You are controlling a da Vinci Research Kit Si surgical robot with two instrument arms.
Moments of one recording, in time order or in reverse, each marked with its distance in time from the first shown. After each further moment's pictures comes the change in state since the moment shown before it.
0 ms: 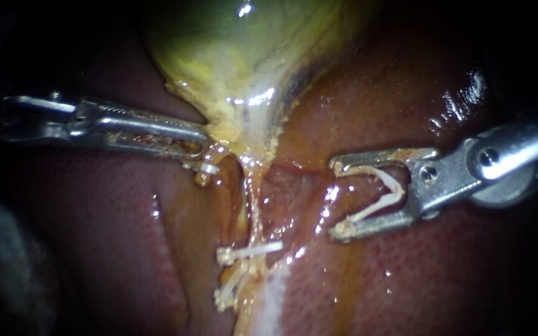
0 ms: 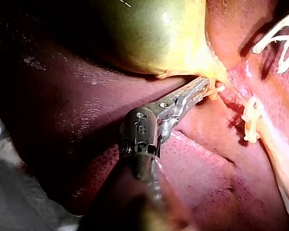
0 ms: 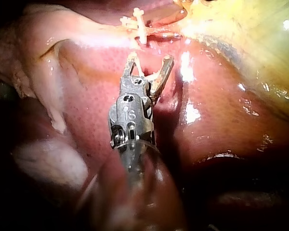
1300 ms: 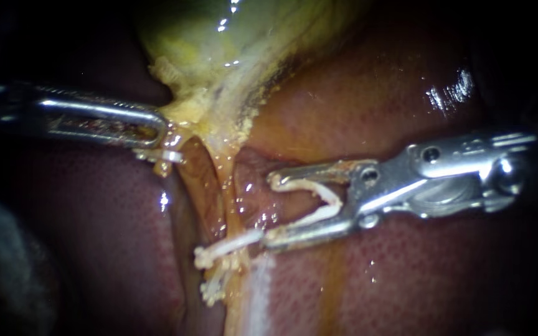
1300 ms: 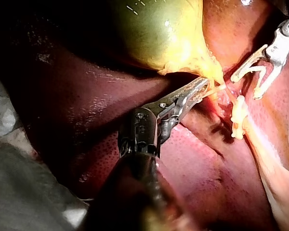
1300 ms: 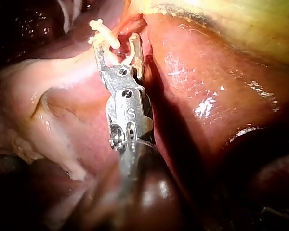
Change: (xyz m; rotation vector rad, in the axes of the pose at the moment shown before) right arm 0.002 0.000 0.008 0.139 0.163 0.341; left arm 0.004 0.005 -0.008 -0.012 0.026 -0.014
